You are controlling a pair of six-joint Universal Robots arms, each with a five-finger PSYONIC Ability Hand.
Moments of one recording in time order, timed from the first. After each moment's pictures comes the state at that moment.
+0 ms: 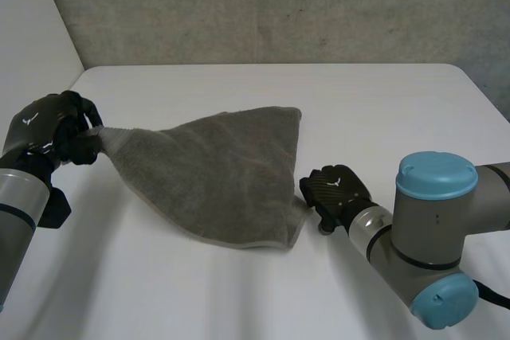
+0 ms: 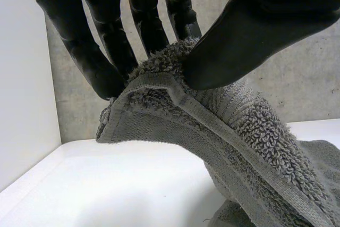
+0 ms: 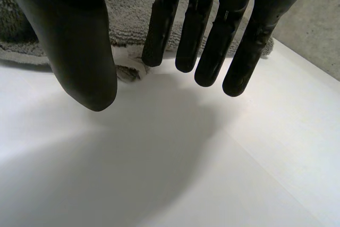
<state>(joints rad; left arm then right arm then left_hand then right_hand) 4.56 -1.53 -1.98 3.48 -1.52 2.91 2.08 -1.02 1.64 -0.22 1.43 2.81 1.43 1.46 1.54 1.52 1.48 0.78 0.77 0.78 0.78 0.60</state>
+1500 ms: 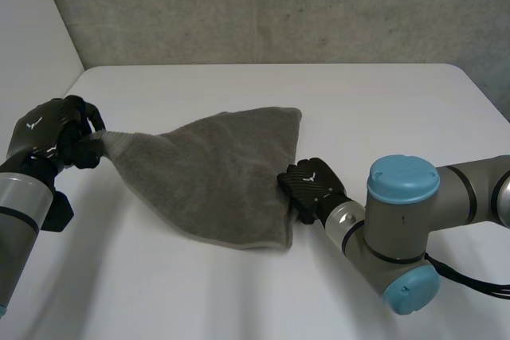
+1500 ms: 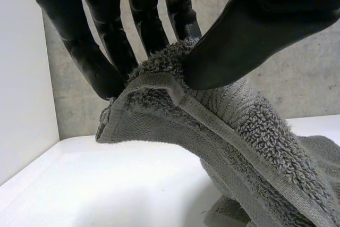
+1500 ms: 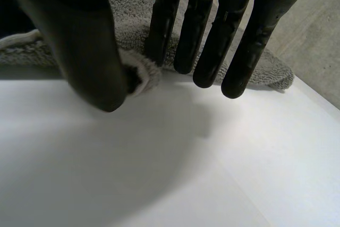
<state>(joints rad) 4.56 -1.54 -1.99 3.50 -1.52 2.91 2.14 -0.89 1.51 -0.30 1.41 2.75 1.43 1.46 1.54 1.52 1.48 0.88 0.89 0.88 0.88 0.70</state>
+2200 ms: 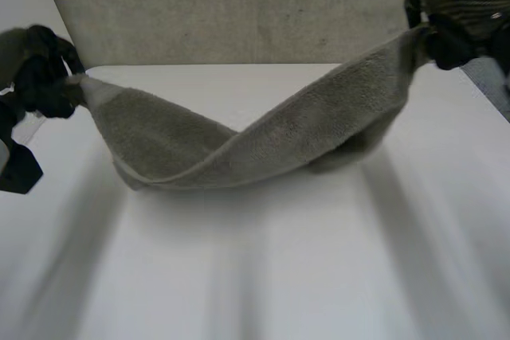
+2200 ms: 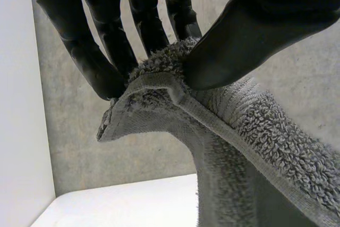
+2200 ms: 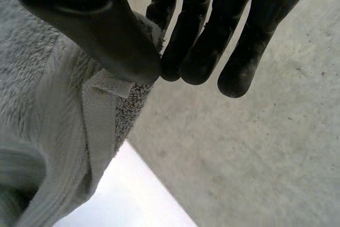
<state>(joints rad) 4.53 -1.36 -1.76 3.20 -1.52 2.93 1.83 -1.59 1.30 0.25 1.31 2.70 1.43 1.46 1.55 1.52 1.48 1.31 1.32 1.32 1.33 1.16</state>
